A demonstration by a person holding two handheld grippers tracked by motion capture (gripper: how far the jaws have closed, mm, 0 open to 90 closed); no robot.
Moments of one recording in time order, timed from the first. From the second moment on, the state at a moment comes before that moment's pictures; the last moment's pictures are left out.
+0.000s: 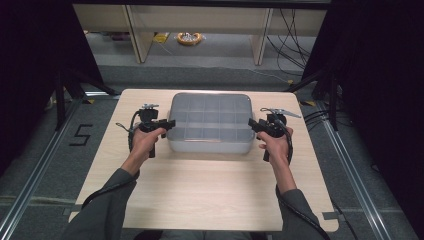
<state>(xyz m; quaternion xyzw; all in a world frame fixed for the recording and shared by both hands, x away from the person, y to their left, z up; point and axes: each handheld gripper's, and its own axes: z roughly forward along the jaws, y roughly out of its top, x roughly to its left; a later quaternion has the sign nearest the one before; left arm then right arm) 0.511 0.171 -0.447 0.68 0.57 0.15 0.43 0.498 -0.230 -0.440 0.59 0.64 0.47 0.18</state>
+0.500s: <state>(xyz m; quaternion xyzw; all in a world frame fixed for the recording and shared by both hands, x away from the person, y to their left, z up) 0.482 0.179 -0.434 0.67 0.55 0.12 0.48 0.484 -0.235 -0.430 0.58 0.63 0.48 0.18</state>
